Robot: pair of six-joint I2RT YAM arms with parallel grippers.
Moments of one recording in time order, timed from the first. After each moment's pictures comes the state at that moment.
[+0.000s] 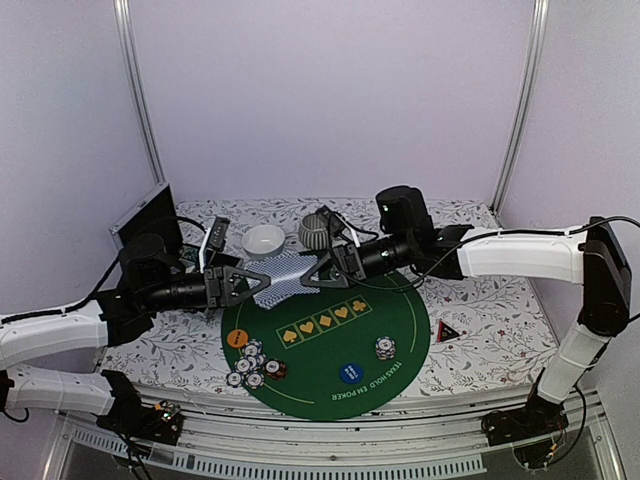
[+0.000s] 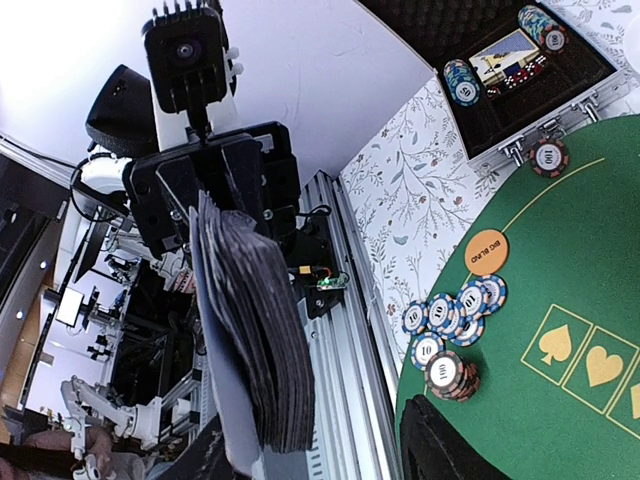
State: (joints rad) left arm -0.72 0.98 0.50 0.38 0.53 -0.76; right arm 0.86 1.71 1.23 0.07 -0.83 0.59
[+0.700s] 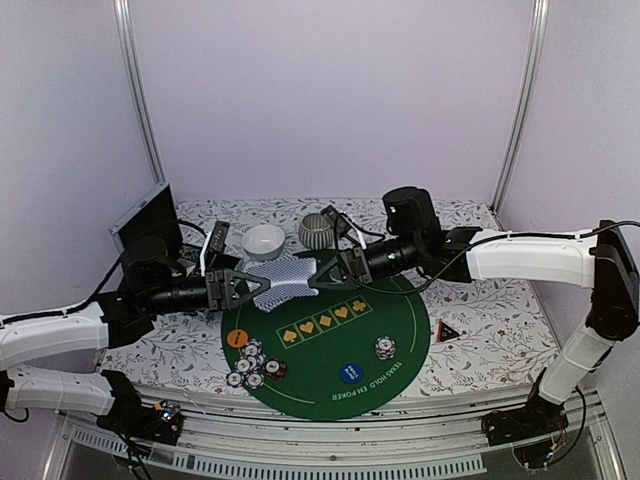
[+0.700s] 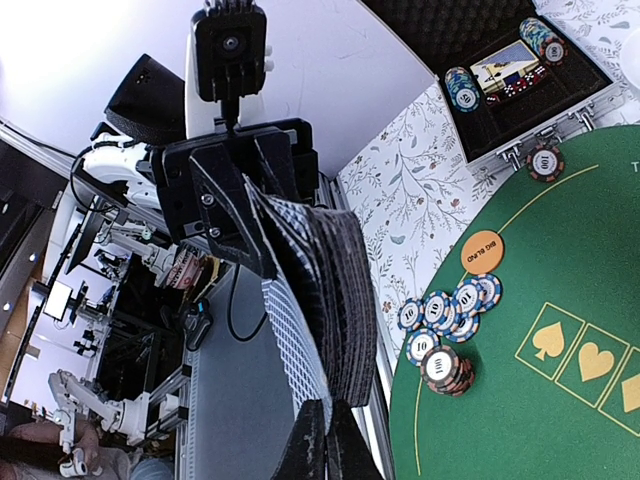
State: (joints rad) left arm -0.72 0.97 0.48 0.37 0.52 -0.76; right arm 0.86 1.65 1.17 0.07 -0.80 0.54
